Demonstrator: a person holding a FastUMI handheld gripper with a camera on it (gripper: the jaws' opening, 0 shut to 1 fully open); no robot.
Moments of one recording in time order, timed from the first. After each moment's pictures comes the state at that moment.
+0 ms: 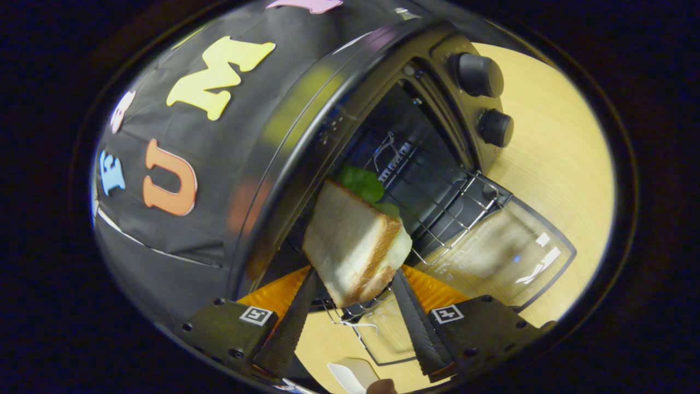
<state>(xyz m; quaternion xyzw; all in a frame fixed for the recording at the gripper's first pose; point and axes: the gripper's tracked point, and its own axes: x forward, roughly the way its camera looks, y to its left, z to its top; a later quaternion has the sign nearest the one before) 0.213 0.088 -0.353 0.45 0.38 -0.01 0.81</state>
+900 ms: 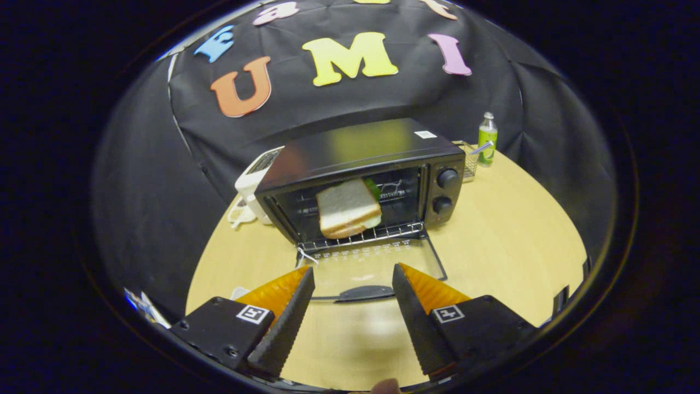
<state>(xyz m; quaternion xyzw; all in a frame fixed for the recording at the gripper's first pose) 0.058 0.048 -0.315 0.08 0.32 0.04 0.94</state>
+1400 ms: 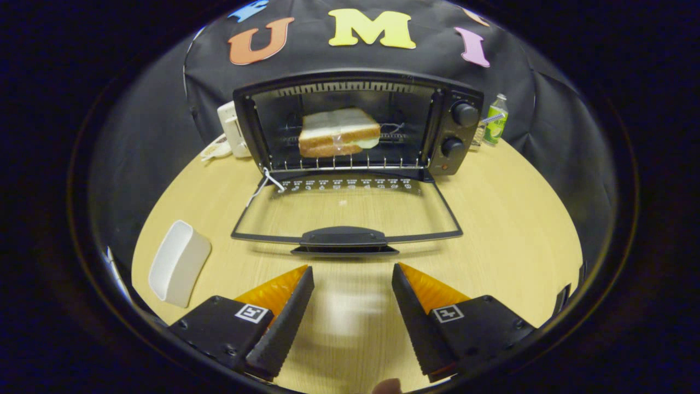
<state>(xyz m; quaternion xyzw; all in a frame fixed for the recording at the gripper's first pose) 0.059 0.048 -0.440 0.01 0.38 0.02 0.92</state>
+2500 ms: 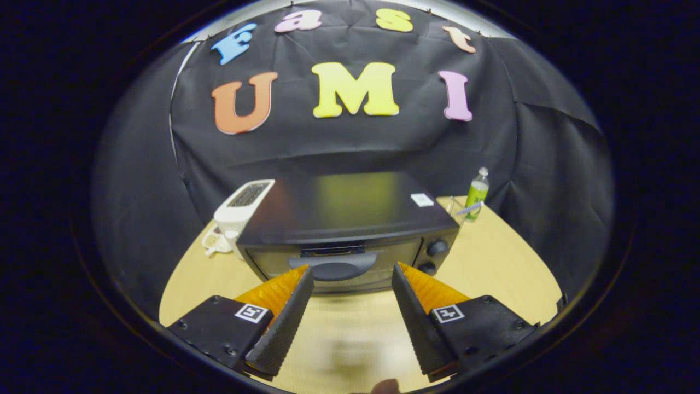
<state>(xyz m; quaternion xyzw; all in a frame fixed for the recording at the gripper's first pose) 0.123 0.029 -0.209 0.05 0.19 -0.01 0.98</state>
